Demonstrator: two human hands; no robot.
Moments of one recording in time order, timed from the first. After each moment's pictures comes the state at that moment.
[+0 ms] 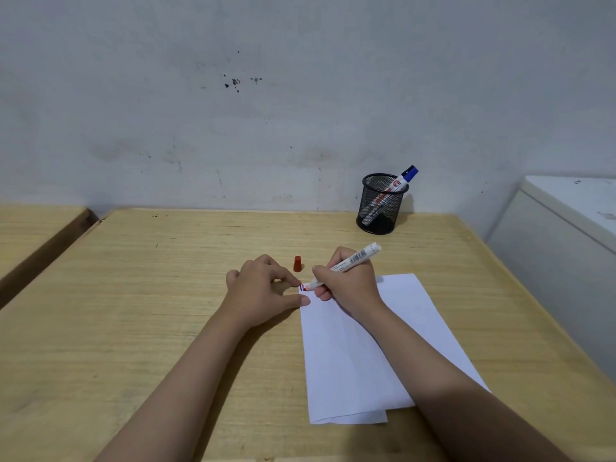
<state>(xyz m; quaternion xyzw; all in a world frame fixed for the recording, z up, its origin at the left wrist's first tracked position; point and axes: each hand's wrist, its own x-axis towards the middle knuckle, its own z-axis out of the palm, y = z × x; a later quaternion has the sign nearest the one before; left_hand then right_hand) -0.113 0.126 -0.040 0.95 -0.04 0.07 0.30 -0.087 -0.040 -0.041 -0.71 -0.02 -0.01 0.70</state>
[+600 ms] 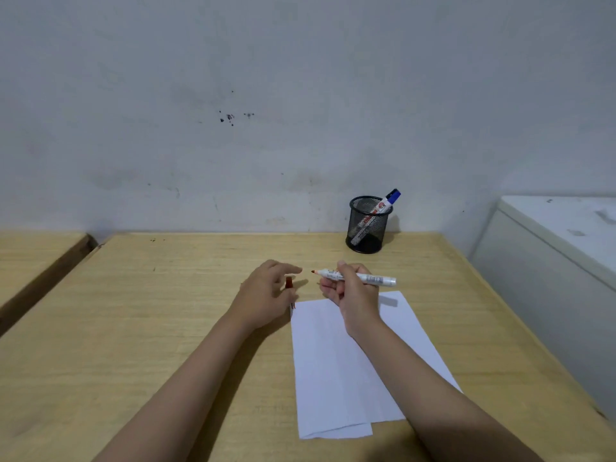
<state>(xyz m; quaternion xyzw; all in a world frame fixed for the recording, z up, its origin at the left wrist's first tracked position) -0.092 0.116 -0.033 0.91 -0.10 0.08 0.39 -0.087 -0.048 -0.027 -0.50 0.13 -0.03 0.86</state>
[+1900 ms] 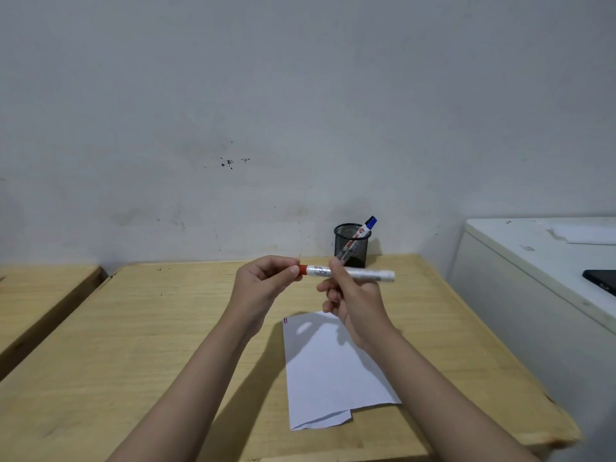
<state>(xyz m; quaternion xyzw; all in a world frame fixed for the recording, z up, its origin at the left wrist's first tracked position) -0.154 0.084 0.053 0.61 -0.08 0.09 0.78 -0.161 -0.068 0.046 -0.56 -0.03 -0.01 0.83</state>
